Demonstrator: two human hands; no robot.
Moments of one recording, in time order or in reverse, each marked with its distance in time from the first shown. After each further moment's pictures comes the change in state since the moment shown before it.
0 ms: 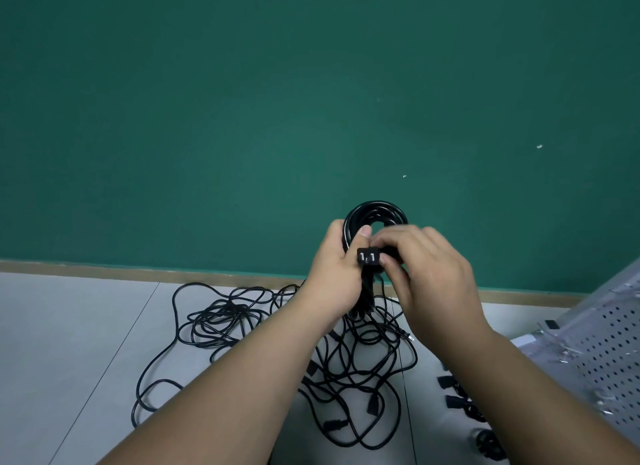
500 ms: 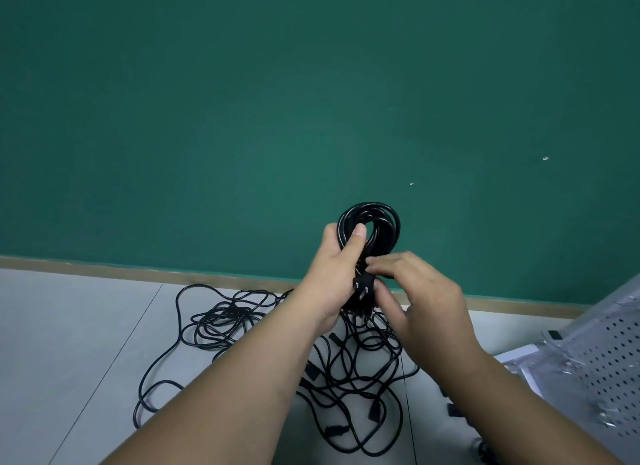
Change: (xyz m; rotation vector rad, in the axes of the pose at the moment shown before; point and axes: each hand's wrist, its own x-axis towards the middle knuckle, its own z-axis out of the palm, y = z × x) left_hand 0.007 0.001 -0.015 -0.202 0.006 -0.130; right_hand -0.011 -0.009 0.015 0.162 0.019 -0.022
